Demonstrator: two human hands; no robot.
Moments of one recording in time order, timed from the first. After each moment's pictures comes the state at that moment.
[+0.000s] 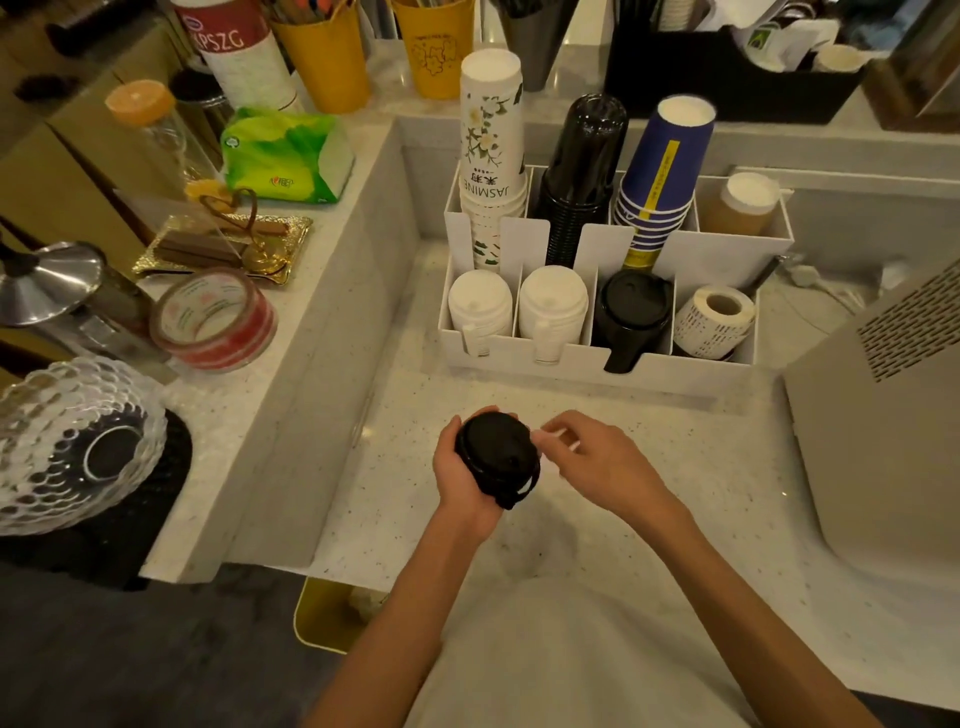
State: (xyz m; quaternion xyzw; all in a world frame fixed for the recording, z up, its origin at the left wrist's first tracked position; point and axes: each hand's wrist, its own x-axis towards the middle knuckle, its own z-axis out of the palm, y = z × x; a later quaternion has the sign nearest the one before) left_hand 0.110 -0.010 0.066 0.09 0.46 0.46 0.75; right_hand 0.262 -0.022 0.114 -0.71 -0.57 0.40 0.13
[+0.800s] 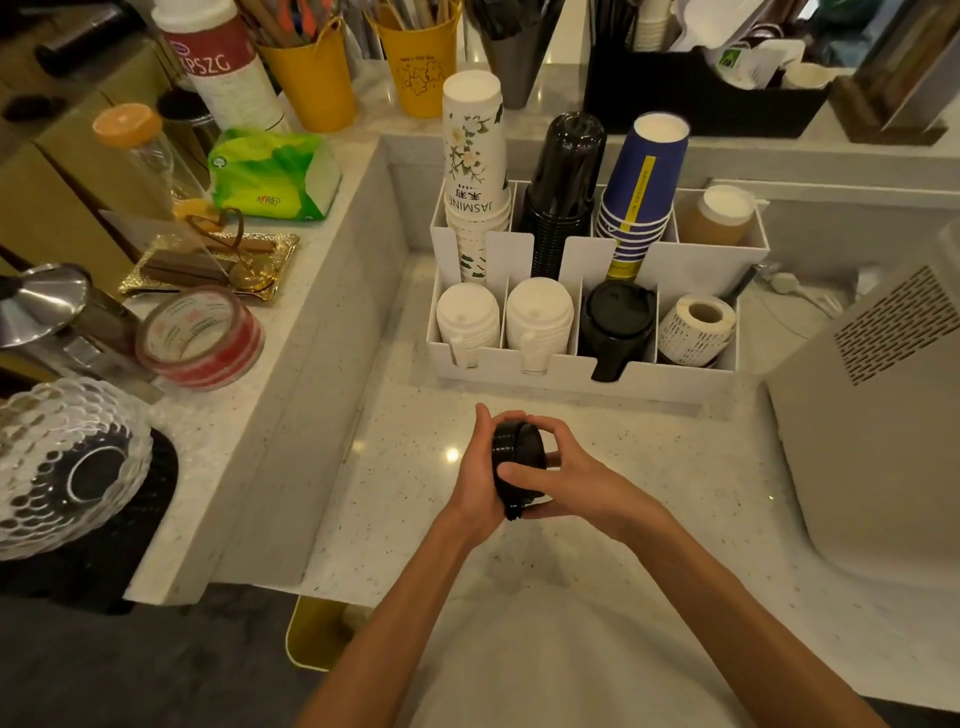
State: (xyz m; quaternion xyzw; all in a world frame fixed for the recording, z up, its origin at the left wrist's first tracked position) left_hand 0.126 -0.002 0.064 0.24 0.45 0.39 0.76; right_hand 0.256 -0.024 0.097 -0.59 -0.37 0.66 0.28
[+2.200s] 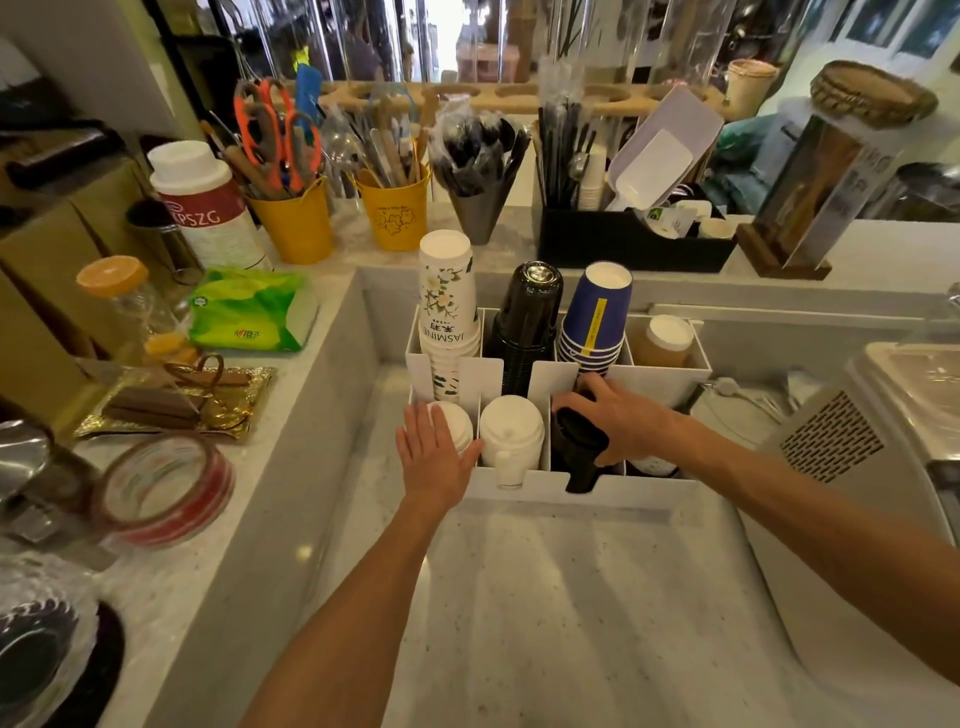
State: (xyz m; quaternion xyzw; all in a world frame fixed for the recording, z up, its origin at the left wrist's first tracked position) left_hand 0.131 0.177 0.037 0.74 0.66 0.08 0.15; right_hand 0.394 0.143 0.148 -0.59 -0.79 0.05 -0.12
